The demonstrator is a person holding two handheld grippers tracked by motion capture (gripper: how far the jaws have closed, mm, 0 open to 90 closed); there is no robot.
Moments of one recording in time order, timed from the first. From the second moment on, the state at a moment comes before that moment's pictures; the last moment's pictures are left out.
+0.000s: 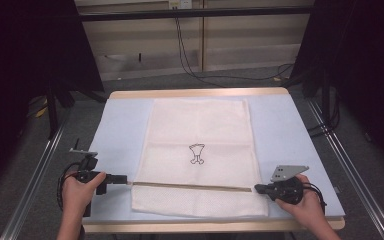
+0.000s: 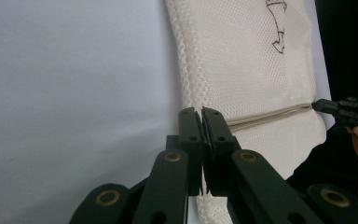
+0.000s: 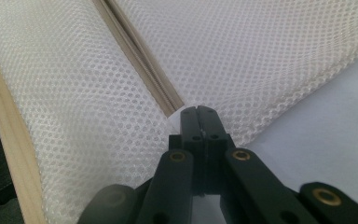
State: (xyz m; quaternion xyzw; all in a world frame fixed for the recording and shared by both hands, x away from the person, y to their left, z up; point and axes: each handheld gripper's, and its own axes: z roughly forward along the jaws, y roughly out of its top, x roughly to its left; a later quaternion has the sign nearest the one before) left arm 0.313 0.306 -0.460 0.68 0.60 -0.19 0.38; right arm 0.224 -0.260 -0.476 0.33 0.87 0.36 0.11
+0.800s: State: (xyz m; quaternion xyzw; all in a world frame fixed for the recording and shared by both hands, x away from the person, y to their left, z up) left arm 0.301 0.334 -0.429 0.71 0.59 -0.06 0.39; right arm 0.225 -0.308 -0.452 0.42 0.79 0.41 0.19
